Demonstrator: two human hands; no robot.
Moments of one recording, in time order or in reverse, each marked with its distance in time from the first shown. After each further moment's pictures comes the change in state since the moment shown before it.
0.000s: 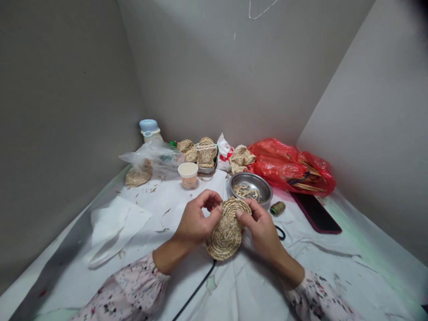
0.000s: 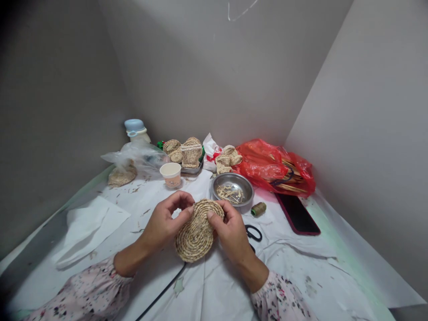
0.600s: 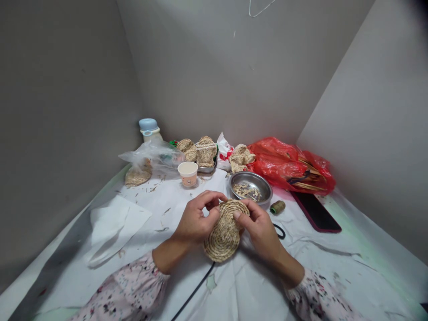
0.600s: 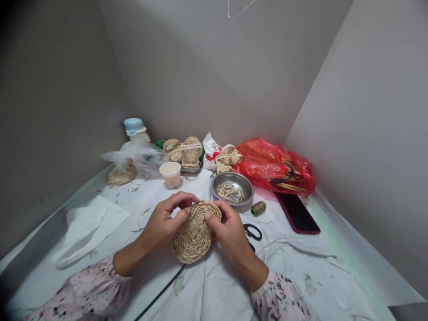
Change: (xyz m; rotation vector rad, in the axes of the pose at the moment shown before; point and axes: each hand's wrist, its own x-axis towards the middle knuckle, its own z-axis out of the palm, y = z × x) left_hand 0.001 0.003 -0.002 0.080 -0.025 0.072; right_hand -0.001 -0.001 0.001 -0.015 -0.043 0.021
